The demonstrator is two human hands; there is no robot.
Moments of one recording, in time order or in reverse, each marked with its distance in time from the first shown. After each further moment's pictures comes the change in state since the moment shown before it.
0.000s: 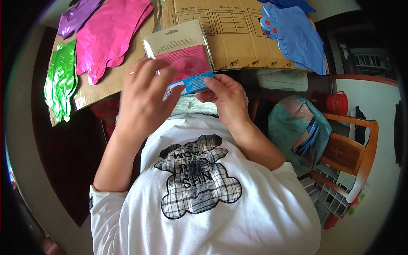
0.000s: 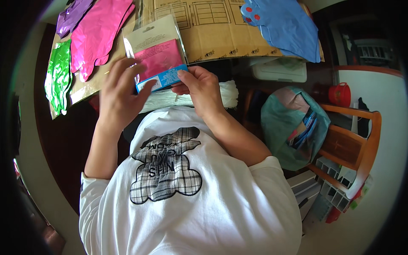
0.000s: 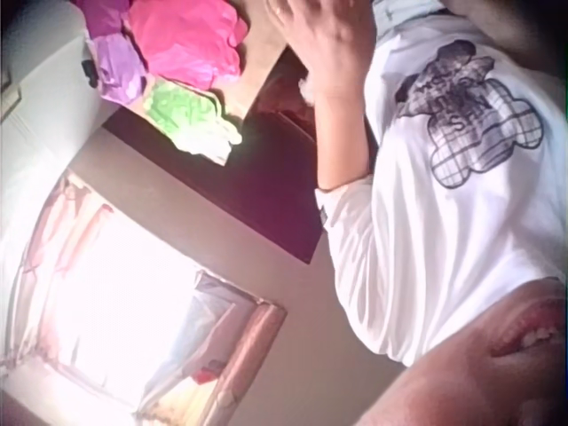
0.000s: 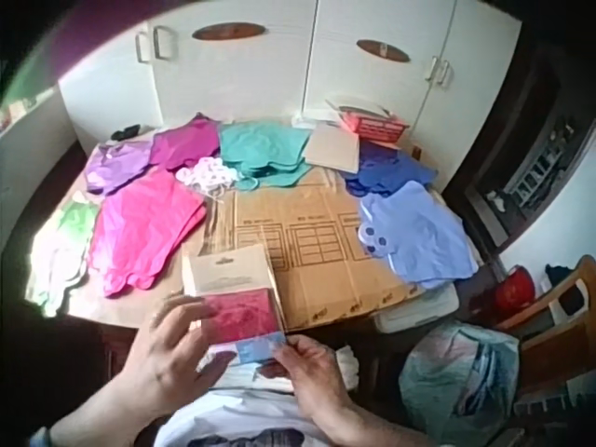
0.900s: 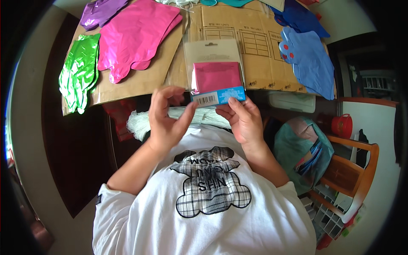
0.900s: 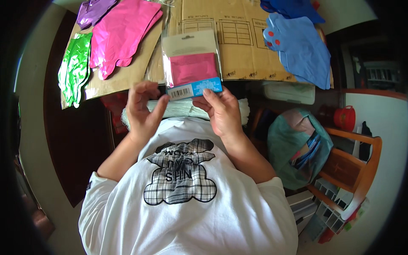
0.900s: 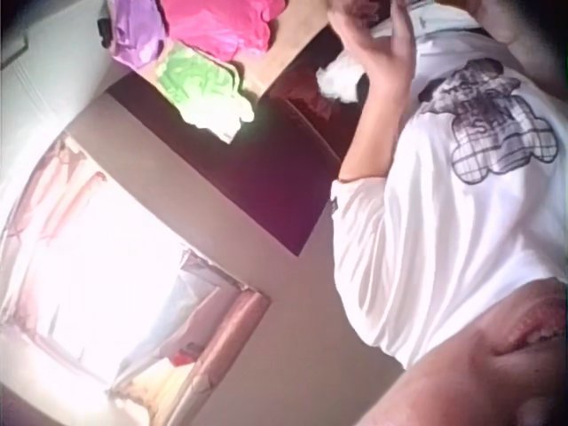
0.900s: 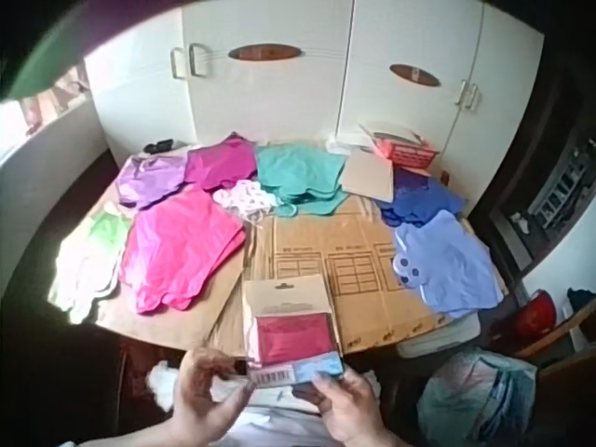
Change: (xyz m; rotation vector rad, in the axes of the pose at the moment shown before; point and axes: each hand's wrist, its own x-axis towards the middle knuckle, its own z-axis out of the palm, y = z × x) left_hand -0.054 0.001 0.036 -0.684 0.288 -0.548; right_hand -0.006 0.000 -0.003 0.187 -0.057 0.048
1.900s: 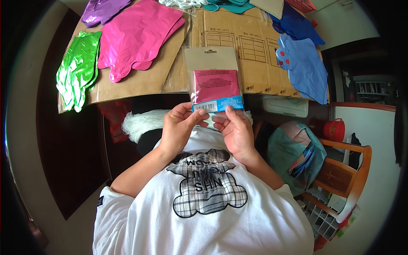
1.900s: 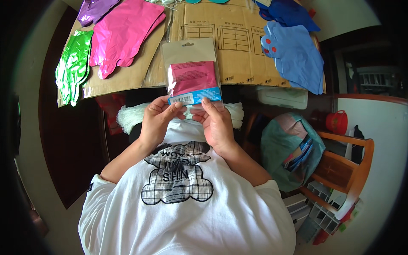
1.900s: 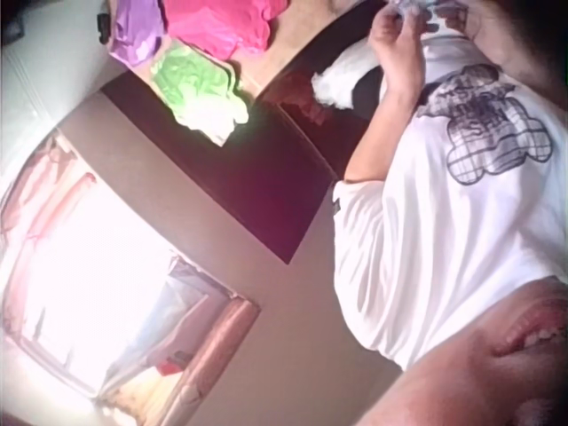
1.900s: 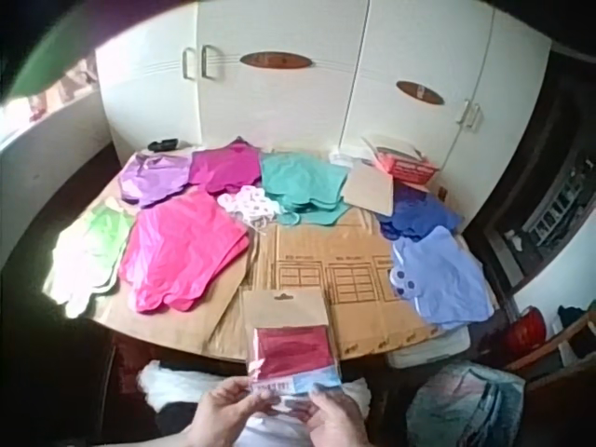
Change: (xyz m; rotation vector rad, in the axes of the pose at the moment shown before) left_hand -0.019 -0.001 0.022 -0.679 -0.098 -0.700; right_hand -0.020 0.010 0.003 0.015 0.132 0.121
